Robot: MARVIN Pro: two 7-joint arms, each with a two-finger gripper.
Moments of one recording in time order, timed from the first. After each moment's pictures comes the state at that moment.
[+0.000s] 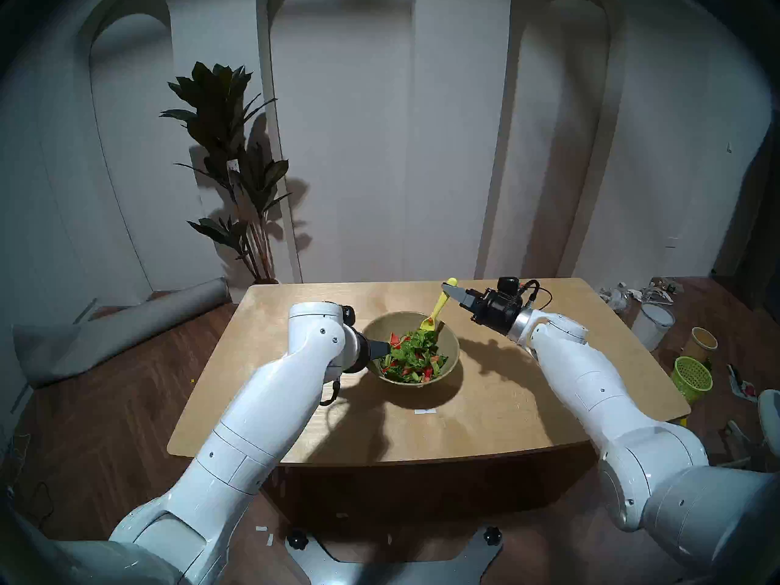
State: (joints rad) left arm 1.23 -1.31 -1.12 -1.68 -1.22 0.96 0.86; right arm -0.94 -1.29 1.41 -0.77 0.66 0.15 1.05
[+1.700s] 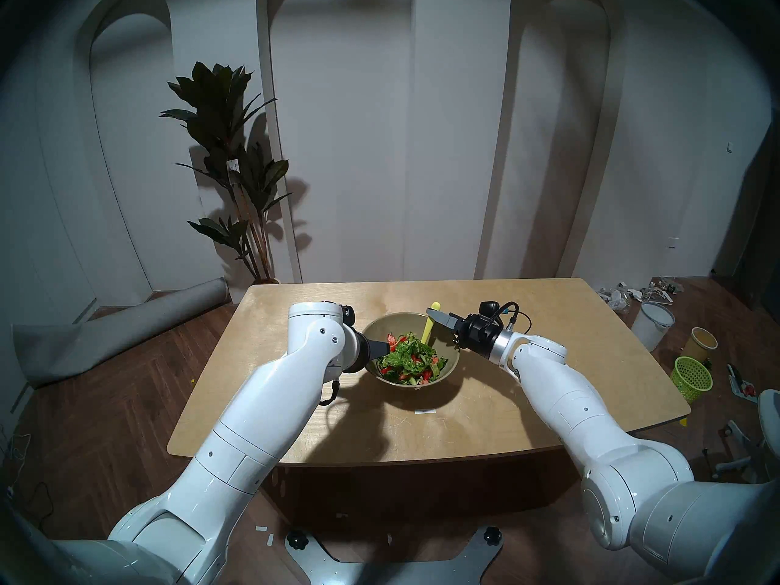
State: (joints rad) left arm 1.23 -1.31 -1.12 -1.68 -1.22 0.96 0.86; right arm -1.03 -1.36 1.43 -0.78 0.73 0.37 0.94
